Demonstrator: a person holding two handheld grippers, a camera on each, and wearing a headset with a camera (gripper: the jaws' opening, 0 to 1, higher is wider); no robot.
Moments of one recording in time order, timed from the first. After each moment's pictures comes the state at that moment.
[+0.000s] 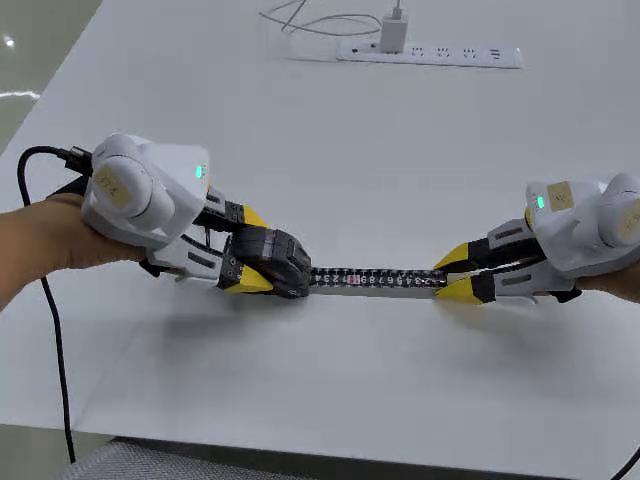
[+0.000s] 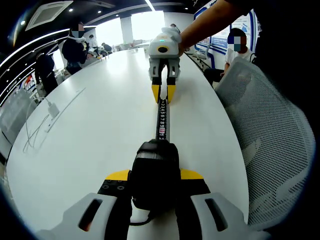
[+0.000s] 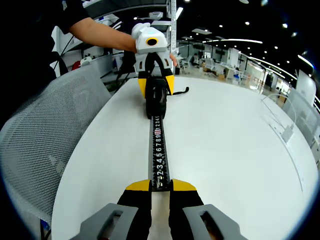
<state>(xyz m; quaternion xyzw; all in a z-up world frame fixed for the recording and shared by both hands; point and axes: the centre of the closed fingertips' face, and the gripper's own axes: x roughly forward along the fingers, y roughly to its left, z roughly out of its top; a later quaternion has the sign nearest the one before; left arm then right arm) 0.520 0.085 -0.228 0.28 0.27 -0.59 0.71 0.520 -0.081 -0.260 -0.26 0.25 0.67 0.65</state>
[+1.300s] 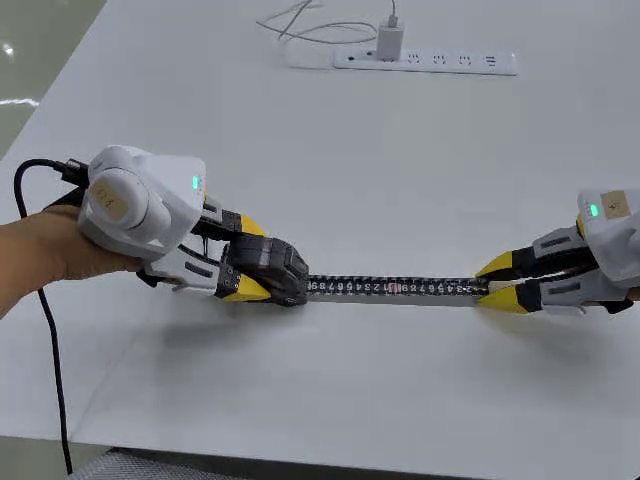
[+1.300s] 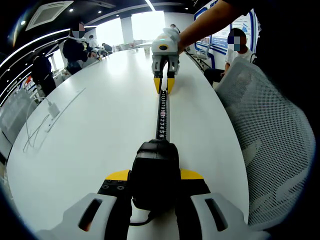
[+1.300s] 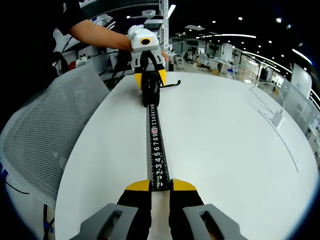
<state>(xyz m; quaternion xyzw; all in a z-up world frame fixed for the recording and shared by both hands) 0.519 0.085 -0.228 0.28 0.27 -0.59 0.71 0.525 -0.127 -0.260 -0.26 0.27 0.65 0.66</state>
